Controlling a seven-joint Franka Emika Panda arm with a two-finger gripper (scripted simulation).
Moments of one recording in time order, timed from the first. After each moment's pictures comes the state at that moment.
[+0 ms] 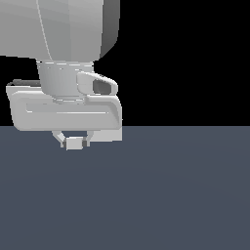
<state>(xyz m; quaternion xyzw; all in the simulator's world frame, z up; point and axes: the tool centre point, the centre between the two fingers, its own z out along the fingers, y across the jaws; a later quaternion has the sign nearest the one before) -0.020 0.110 0.061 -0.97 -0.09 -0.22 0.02</state>
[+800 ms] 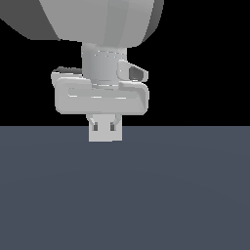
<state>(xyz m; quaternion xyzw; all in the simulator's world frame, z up) 0.011 0.052 0.096 -0.97 -0.09 -0.22 0.02</state>
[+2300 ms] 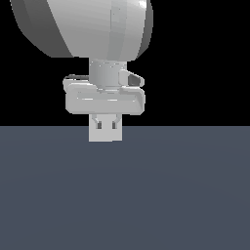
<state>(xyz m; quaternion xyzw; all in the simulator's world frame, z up) 0.058 0.053 0.100 -0.97 -0.09 -0.22 0.02</state>
